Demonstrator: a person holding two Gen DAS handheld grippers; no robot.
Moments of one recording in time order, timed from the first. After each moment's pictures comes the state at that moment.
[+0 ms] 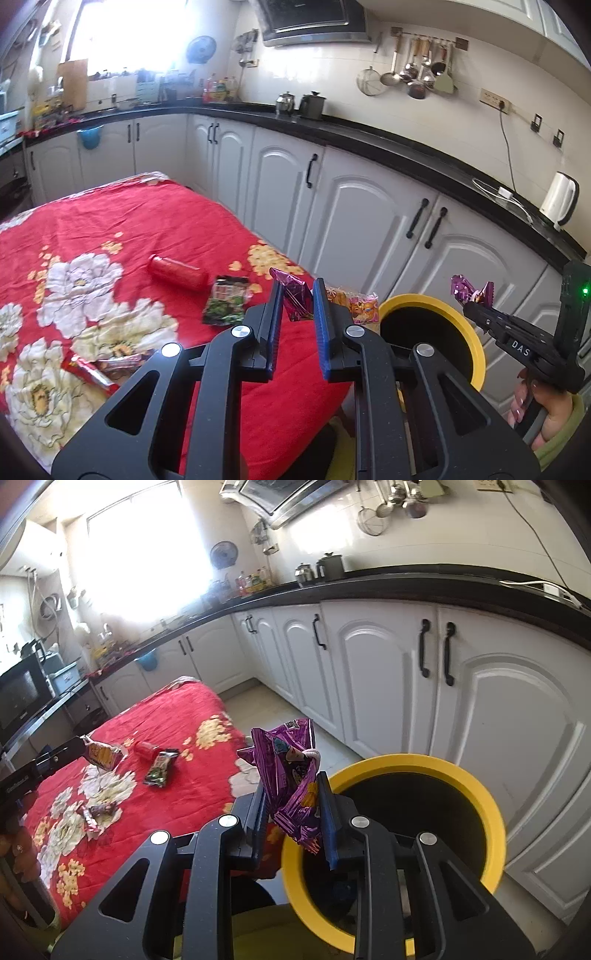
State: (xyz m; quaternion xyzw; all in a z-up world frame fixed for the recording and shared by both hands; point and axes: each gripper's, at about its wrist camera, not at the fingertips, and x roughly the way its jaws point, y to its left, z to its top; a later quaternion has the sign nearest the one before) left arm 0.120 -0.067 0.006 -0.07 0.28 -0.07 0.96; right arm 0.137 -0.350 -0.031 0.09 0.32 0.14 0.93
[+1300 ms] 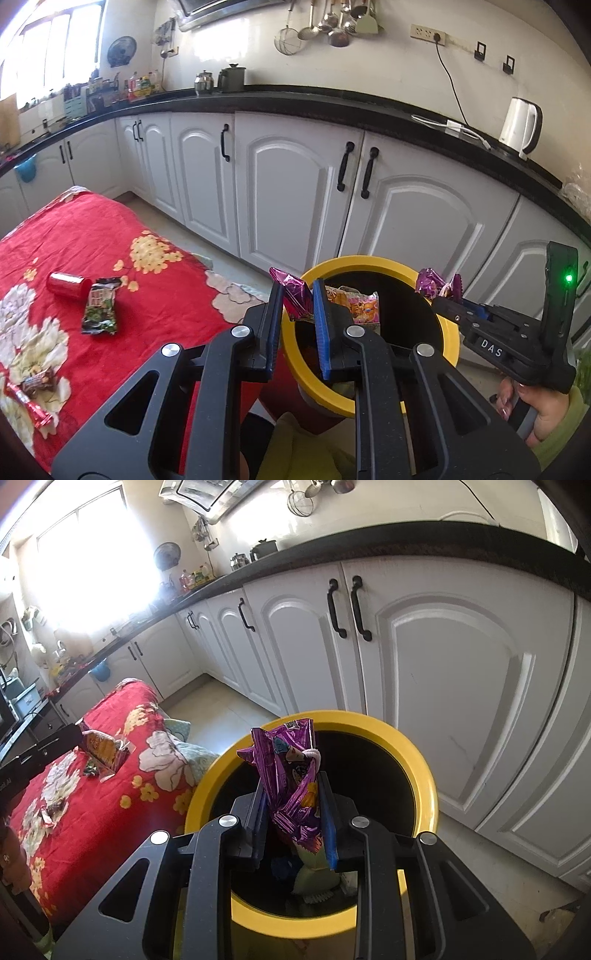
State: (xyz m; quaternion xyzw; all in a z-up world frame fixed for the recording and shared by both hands) left arm 0.153 -0.197 -0.034 0.02 0.31 -0.17 0.93; right arm 0.126 -0.432 -0.088 0.12 0.35 0.06 0.93
